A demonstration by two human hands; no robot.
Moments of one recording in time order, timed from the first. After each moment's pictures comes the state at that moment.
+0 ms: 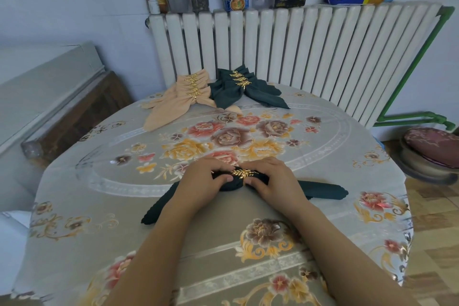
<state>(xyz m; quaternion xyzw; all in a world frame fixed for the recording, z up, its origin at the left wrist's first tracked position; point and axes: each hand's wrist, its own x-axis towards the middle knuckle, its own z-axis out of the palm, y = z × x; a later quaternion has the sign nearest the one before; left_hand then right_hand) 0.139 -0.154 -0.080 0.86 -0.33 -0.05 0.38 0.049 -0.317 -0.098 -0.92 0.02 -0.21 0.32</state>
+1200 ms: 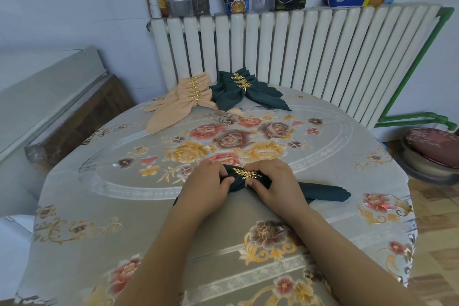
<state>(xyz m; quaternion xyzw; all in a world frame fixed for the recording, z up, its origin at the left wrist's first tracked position) 0.124 -0.154 -0.070 0.93 -0.28 -0.04 0.24 0.051 -0.313 -0.108 -0.92 0.03 -0.27 0.29</state>
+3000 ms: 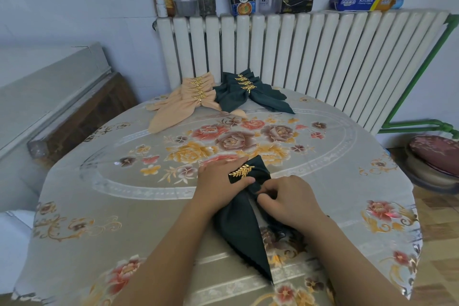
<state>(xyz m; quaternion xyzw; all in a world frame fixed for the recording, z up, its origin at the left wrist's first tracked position) 0.143 -0.176 -0.097 0.90 -0.33 -0.03 0.28 0.029 -0.311 -0.082 -0.96 0.09 -0.09 0.24</state>
